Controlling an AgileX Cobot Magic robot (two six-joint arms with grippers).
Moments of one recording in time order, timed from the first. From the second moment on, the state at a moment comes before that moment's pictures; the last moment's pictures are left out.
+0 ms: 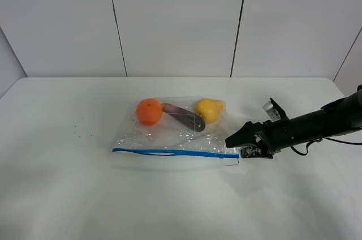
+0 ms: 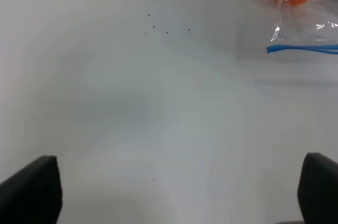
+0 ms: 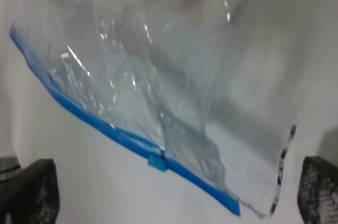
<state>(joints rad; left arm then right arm) -0.02 -0.01 -0.49 0.03 1.06 0.02 -0.12 2.12 -0.93 1.34 1.00 -1.36</state>
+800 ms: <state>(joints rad) -0.02 -0.01 -0.49 0.03 1.06 0.02 -0.02 2.12 -0.93 1.40 1.00 -1.39</state>
